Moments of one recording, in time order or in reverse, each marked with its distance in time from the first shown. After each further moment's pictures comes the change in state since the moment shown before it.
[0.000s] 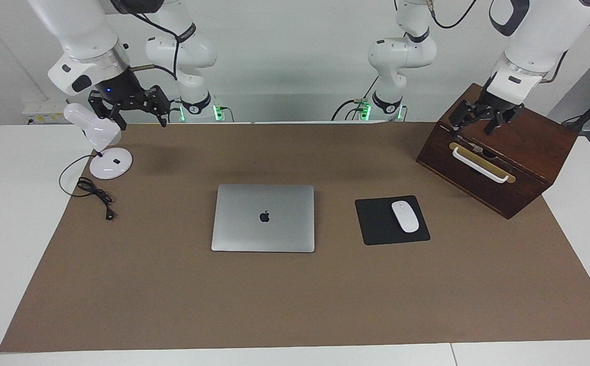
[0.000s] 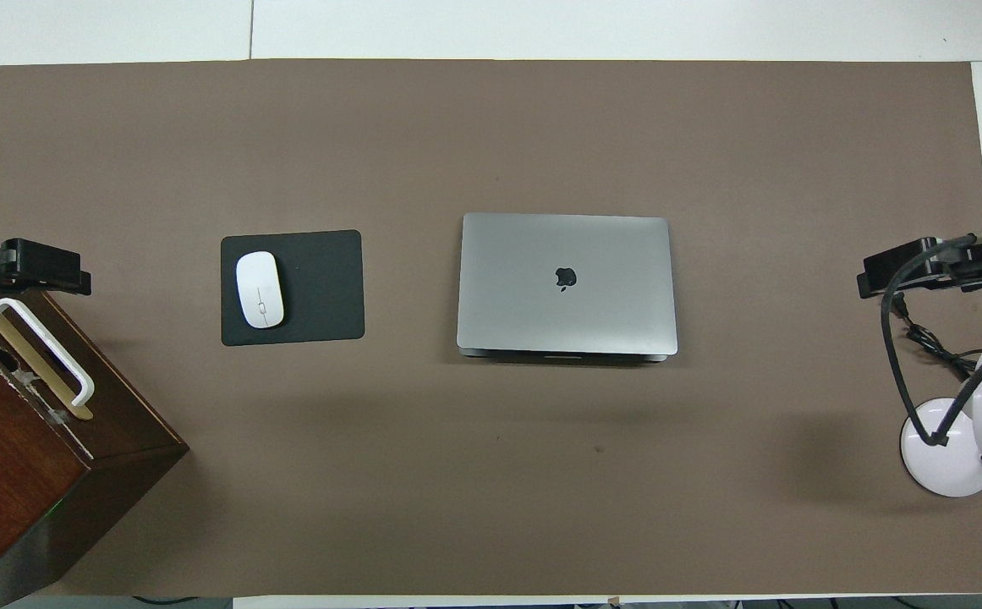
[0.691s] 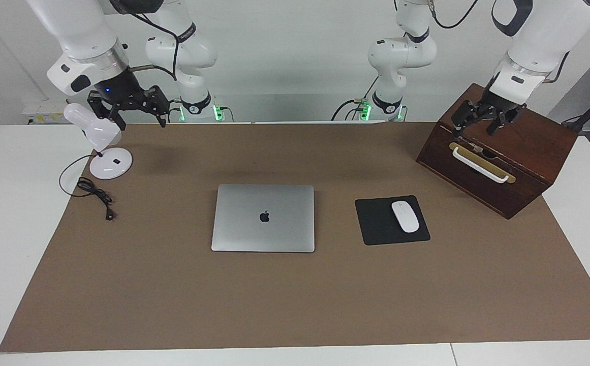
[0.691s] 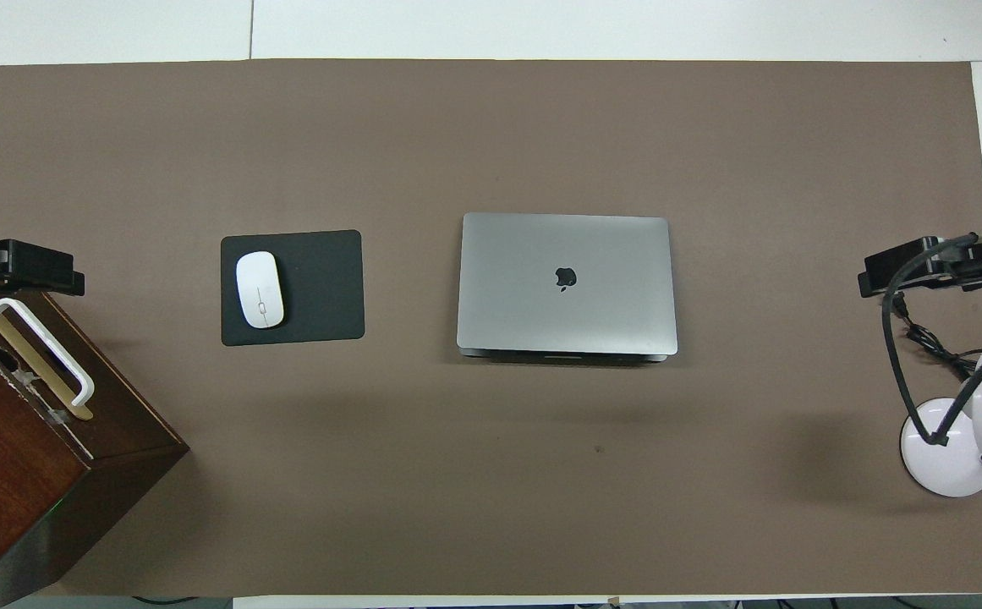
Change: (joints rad) left arm 0.009 0.000 0.003 0.000 0.000 0.000 0.019; right arm -0.005 0.000 0.003 0.000 0.000 0.002 0.000
